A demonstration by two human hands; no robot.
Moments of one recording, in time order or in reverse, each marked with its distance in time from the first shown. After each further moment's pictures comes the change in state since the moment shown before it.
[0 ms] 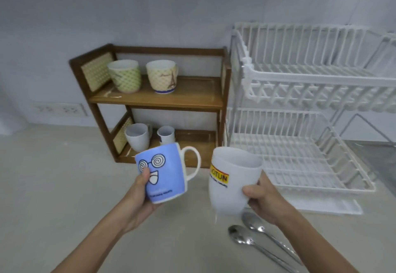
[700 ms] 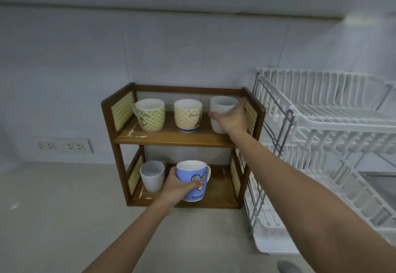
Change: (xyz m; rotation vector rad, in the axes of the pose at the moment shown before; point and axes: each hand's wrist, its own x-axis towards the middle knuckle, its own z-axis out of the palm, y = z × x) left_hand 0.158 0.033 -0.053 0.655 0.134 0.131; right_hand 0.282 -0.082 0.044 -0.900 0.951 -0.166
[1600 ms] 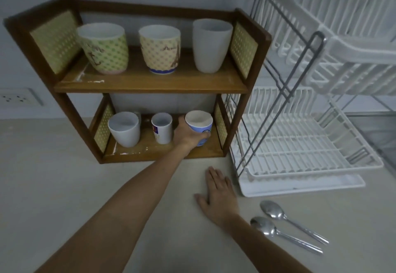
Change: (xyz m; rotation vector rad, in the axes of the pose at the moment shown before) left_hand 0.080 -0.046 0.096 0.290 0.055 -0.028; right_hand -0.238 0.262 0.022 -0.740 -0.576 -0.174
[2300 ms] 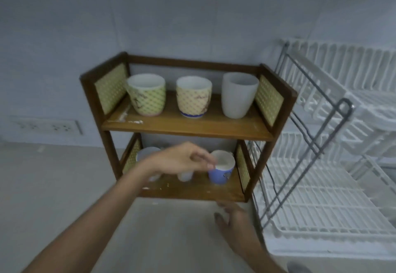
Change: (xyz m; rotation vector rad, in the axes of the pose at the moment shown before) left_hand -0.053 0.095 -0.161 0.191 -0.720 0.336; right_hand 0.032 -0.040 -0.080 0.473 0.107 -0.010
